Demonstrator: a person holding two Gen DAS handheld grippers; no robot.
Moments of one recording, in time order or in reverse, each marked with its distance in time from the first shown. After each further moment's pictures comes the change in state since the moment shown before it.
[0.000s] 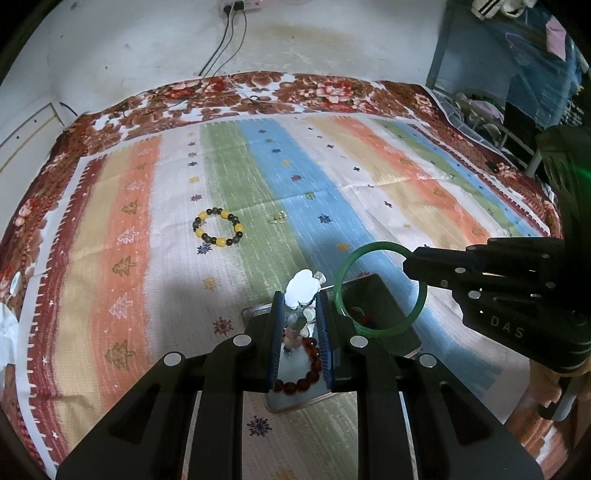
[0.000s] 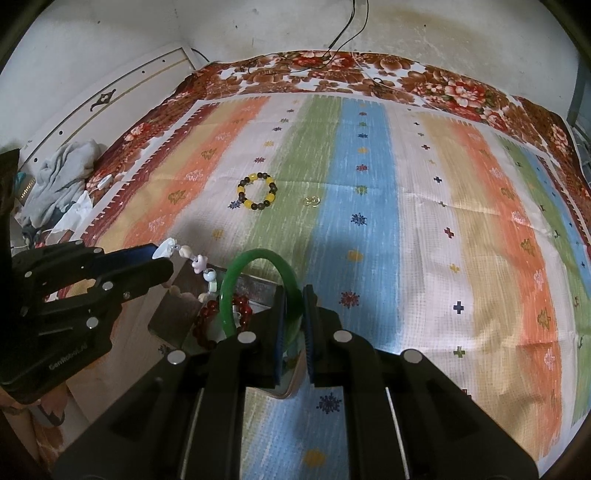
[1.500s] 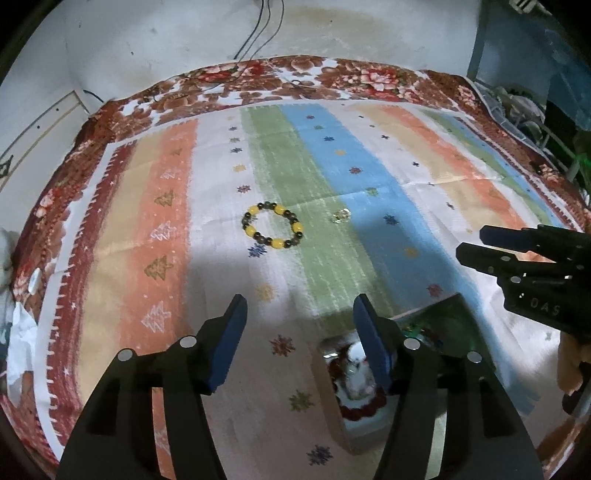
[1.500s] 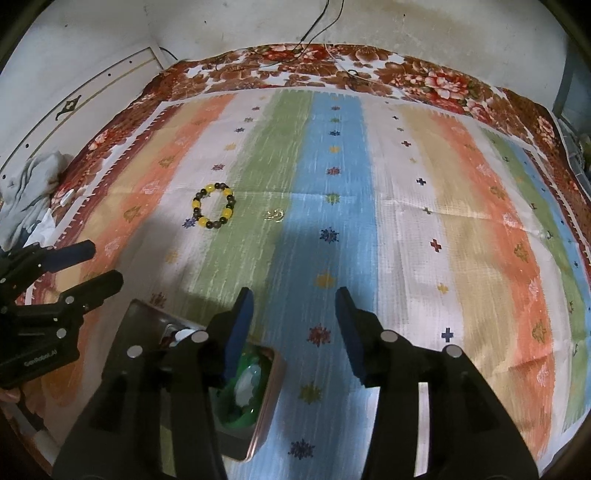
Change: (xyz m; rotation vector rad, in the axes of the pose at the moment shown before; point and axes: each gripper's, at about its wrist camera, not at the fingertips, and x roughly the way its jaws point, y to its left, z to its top) left arm 0.037 0.047 0.022 -0.038 0.058 0.147; right arm 0.045 -0.027 0.031 0.052 0.027 -0.092
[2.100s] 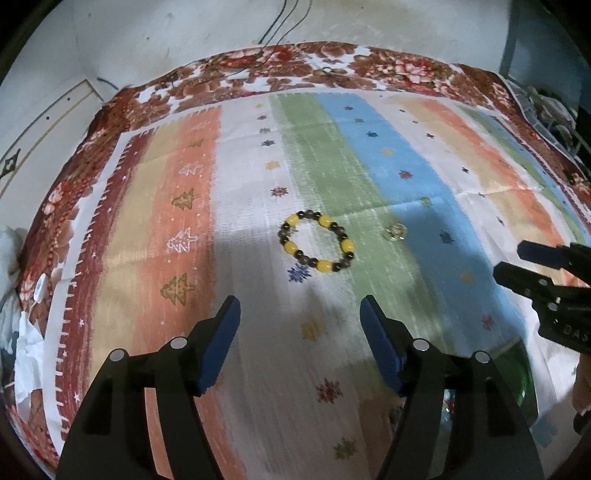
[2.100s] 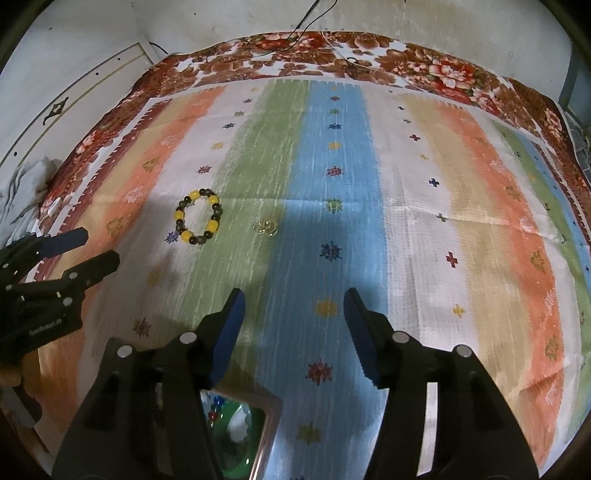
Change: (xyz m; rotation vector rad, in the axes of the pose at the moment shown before) left arm 0.047 0.034 0.033 -0.047 0.058 0.075; right arm 0.042 -0.006 0.029 0.022 0.041 0.006
